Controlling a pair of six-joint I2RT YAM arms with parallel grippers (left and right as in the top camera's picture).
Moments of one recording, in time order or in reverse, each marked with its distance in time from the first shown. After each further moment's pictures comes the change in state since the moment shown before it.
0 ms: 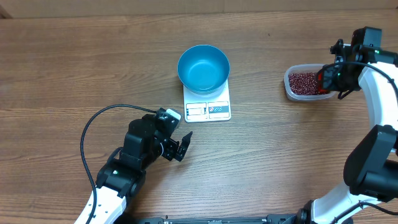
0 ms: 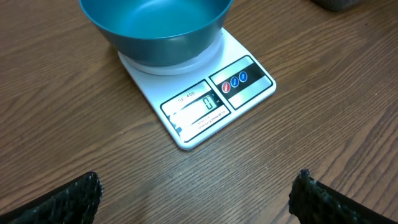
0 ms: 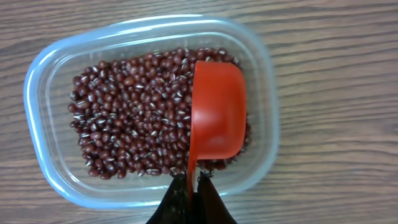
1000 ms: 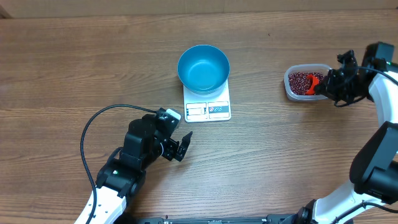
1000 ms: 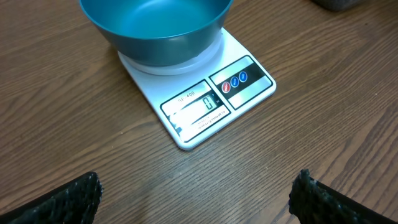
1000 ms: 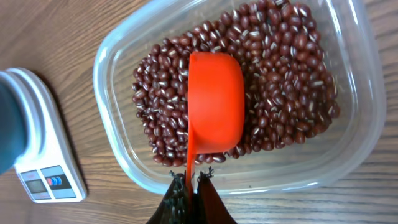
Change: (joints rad) left arm 0.000 0.000 0.000 0.000 0.000 0.000; right arm -0.127 0.009 -0.103 0.032 -0.418 0.139
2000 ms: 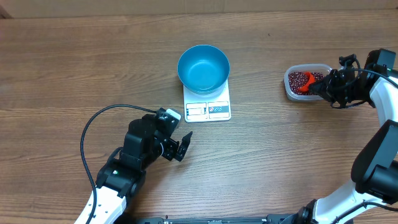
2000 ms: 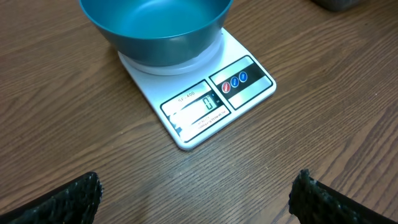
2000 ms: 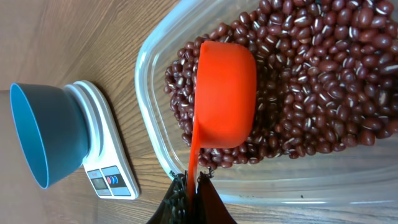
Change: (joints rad) left arm 0.000 0.000 0.000 0.000 0.000 0.000; right arm -0.017 0.006 -0.042 0.066 -0.181 0.108
